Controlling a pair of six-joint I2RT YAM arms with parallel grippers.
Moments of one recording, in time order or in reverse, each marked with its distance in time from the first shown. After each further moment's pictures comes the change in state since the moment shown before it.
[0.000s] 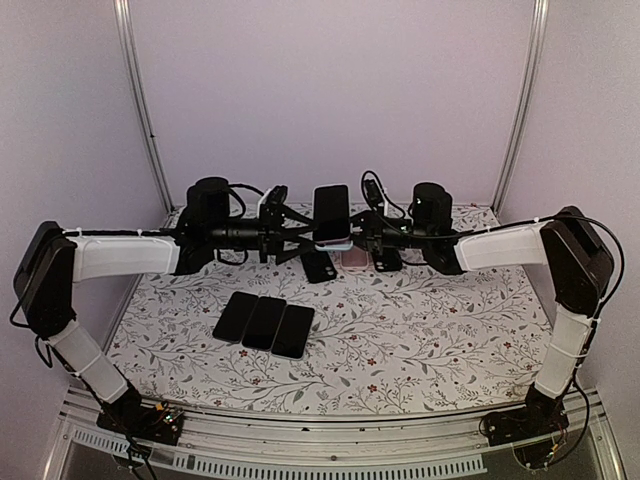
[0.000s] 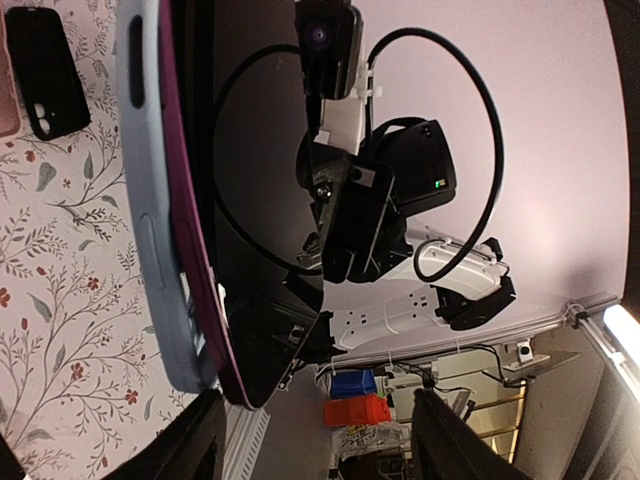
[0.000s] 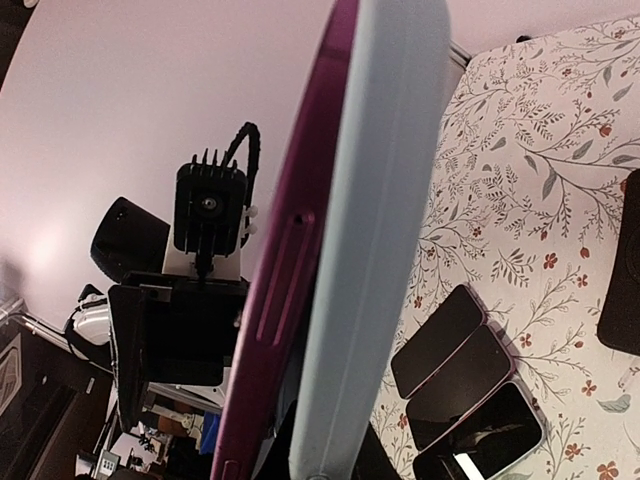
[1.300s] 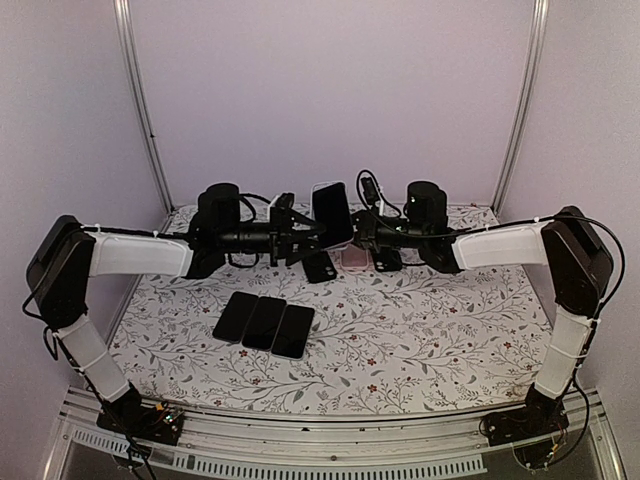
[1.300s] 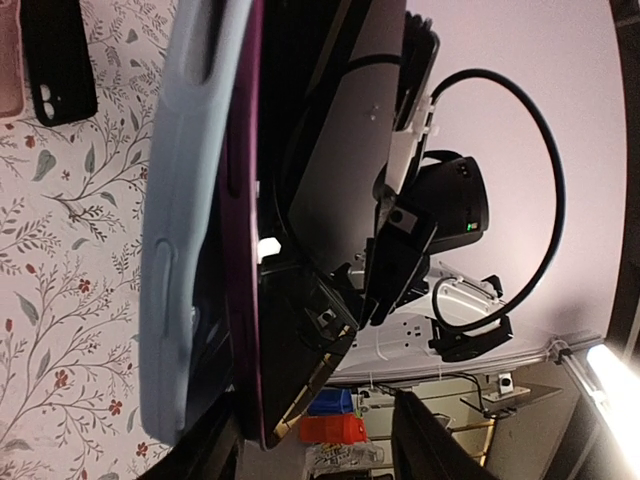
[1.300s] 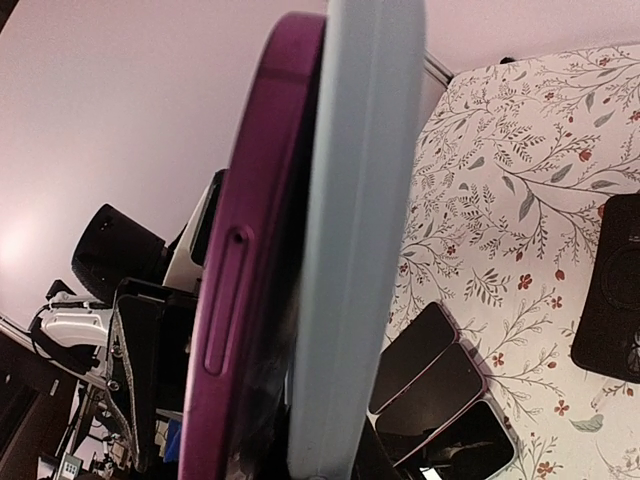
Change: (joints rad) left arm -0.024 0.085 0.005 0.120 -0.062 -0.139; right arm 0.031 -0.001 0.030 -0.068 0.079 -0.105
